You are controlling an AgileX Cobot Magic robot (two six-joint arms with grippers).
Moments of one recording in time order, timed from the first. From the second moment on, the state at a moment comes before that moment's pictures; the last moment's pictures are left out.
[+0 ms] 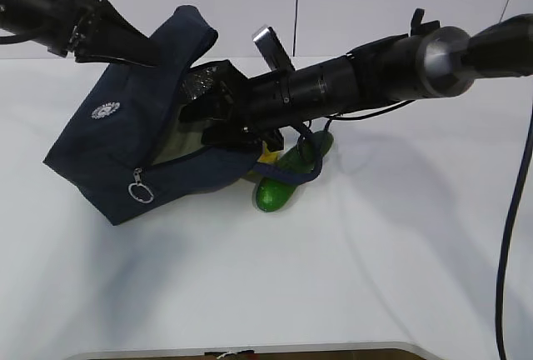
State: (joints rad) left arm -0.10 1.83 -1.43 -1.09 1.10 0.84; right arm 0.38 2.25 -1.61 1.52 0.88 -0.75
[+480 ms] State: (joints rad) left arm -0.10 1.83 -1.43 -1.09 1.13 0.84; right arm 0.31 2.25 -1.61 1.49 1.09 -0.92
